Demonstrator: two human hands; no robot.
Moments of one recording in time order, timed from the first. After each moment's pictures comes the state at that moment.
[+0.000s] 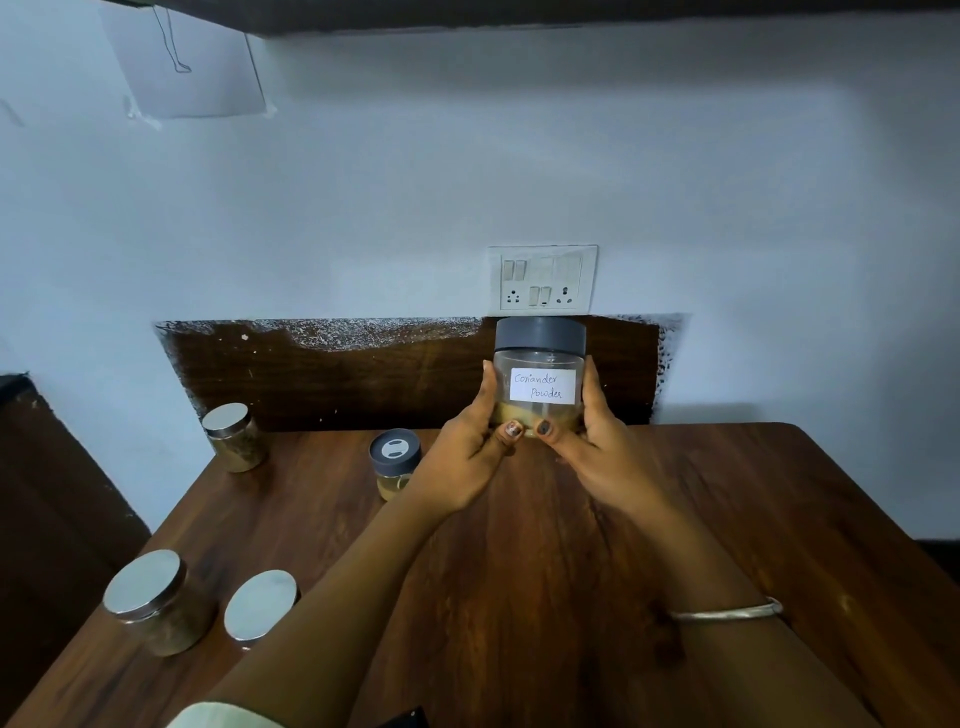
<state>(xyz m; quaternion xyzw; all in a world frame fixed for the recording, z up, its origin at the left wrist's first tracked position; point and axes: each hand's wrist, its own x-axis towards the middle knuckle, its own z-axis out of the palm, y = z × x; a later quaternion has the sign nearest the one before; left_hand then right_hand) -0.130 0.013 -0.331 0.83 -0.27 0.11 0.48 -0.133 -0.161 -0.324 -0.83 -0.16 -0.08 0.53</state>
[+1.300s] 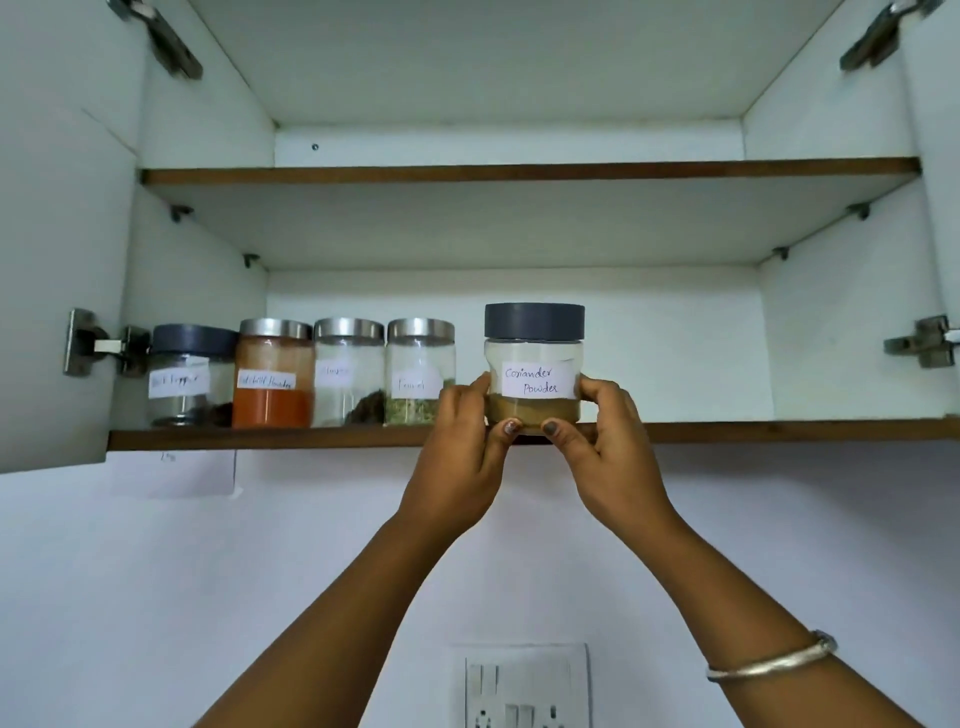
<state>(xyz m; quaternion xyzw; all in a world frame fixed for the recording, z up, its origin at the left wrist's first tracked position) 0.061 -0.068 -0.006 0.75 -0.29 0.49 0.32 0.057 -0.218 -0.007 -0.71 -0.25 -0.47 0.46</state>
